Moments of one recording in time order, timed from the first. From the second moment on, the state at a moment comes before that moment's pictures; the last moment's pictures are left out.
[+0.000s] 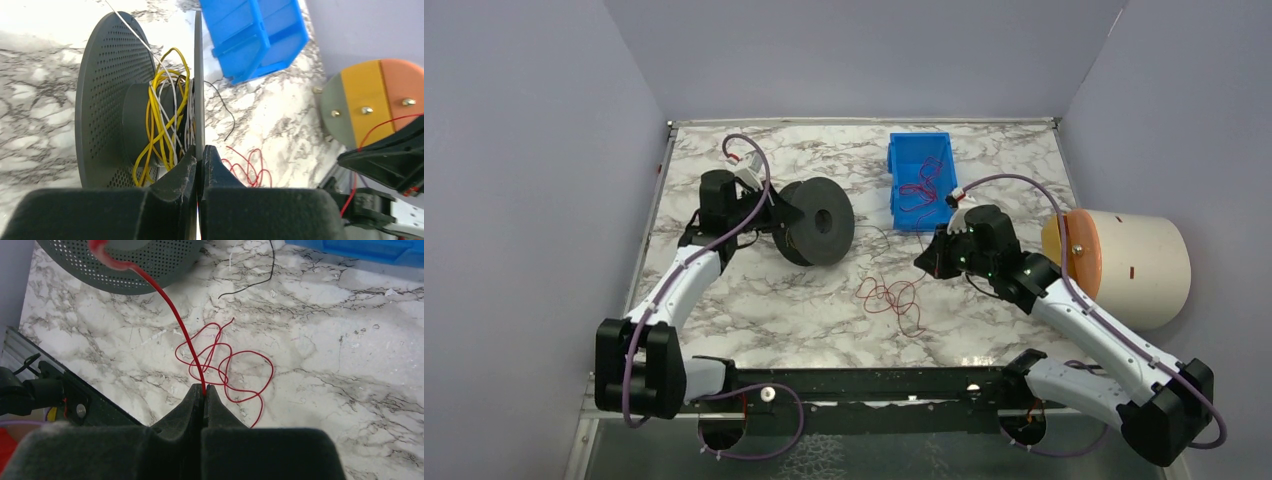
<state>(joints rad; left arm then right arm) -0.11 1.28 0.79 0.05 0.65 -0.51 0.59 0.99 0.79 -0.41 -0.15 0.44</state>
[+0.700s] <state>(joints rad) -0.55 1.08 0.84 -0.24 -0.08 -0.38 0.59 0.98 0.80 -0.45 -0.09 0.44</state>
